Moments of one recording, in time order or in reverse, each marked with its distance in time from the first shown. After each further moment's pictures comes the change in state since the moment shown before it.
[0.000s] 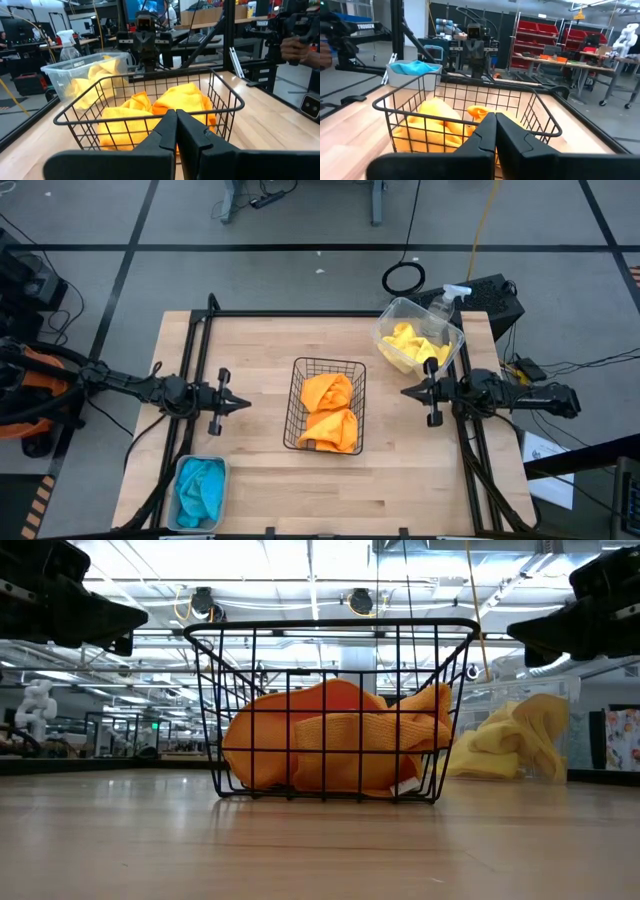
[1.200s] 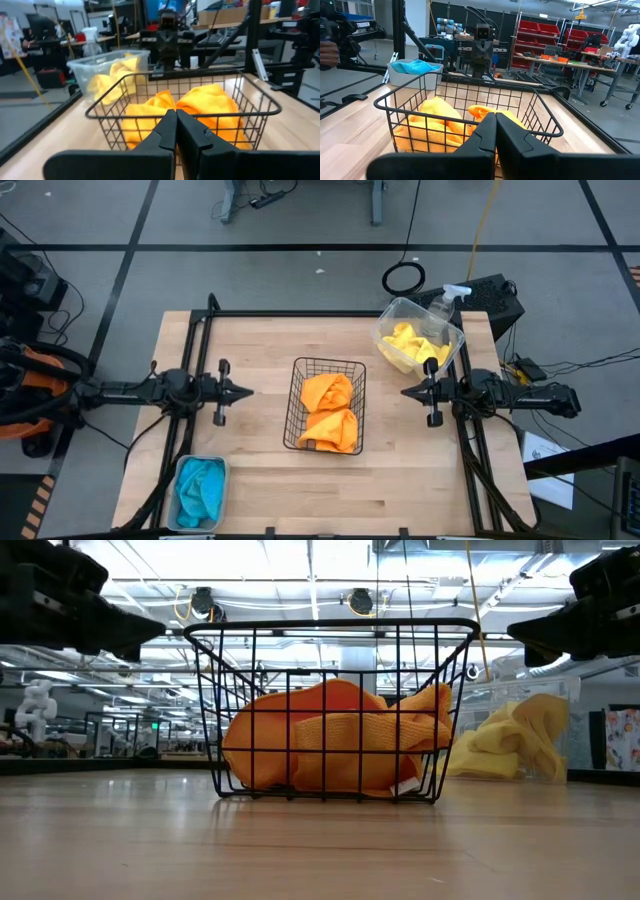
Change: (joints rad) left arm 0.244 0.000 0.000 0.006 0.161 -0.008; right arm 0.000 0.001 0.000 -0.001 -0.001 -0.005
